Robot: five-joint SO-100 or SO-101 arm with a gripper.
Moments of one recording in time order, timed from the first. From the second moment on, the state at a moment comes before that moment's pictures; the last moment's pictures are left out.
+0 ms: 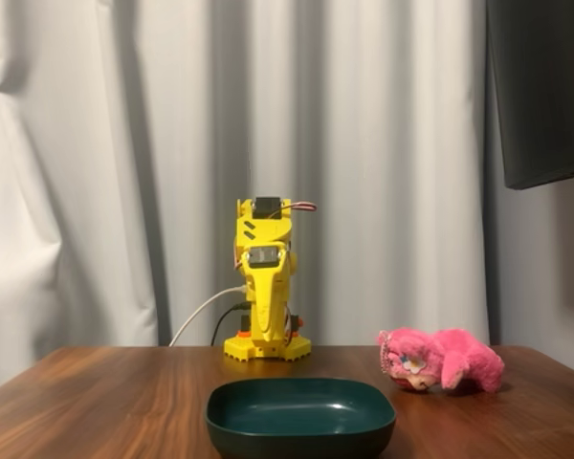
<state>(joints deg) -1.2 192.1 175.4 72.1 -0.1</state>
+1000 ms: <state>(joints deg) -4.5 184.6 157.9 69.2 -0.1</state>
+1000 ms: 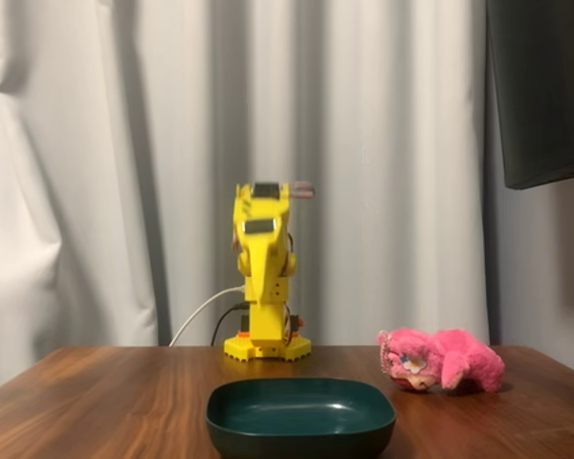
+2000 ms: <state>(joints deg) 22.7 120.8 117.6 55.2 8.9</state>
